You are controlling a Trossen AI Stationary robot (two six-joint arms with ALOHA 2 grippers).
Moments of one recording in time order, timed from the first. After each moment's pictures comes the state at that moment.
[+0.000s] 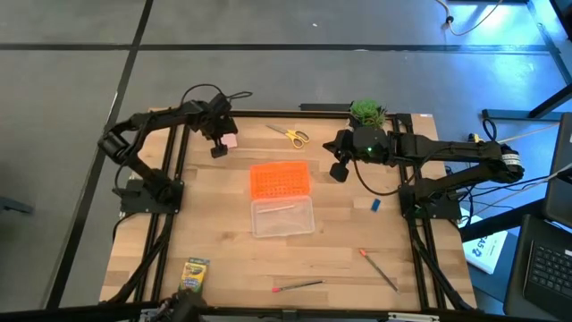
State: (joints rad) left arm 0.91 1.54 0.89 -0.70 0.02 0.56; right arm -0.11 1.18 1.03 -0.42 0.30 0.02
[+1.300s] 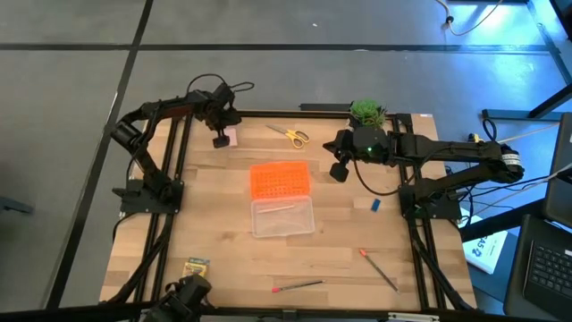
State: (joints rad) left arm 0.97 1.68 1.04 -0.74 0.02 0.69; right arm -0.11 1.18 1.03 -0.42 0.30 0.02
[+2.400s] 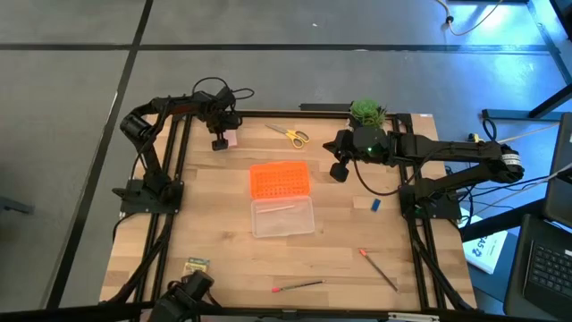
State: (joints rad) left arm 0.99 1.80 1.05 -0.74 0.03 0.75; right arm -0.11 1.18 1.03 -0.42 0.30 0.02
